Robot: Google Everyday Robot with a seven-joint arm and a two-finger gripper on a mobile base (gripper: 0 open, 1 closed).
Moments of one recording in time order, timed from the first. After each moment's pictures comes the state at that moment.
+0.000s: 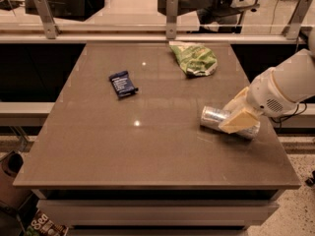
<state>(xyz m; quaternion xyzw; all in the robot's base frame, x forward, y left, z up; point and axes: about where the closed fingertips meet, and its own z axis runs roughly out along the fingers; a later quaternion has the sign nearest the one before) 0.495 -0.191 0.843 -0.54 0.80 0.11 0.24</state>
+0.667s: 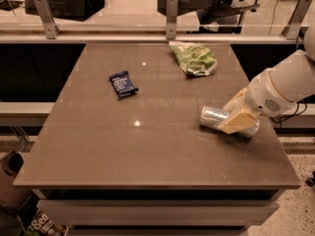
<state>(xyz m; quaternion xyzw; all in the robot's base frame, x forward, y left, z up) 0.499 -0.186 0.841 -0.54 0.80 0.12 0.24</state>
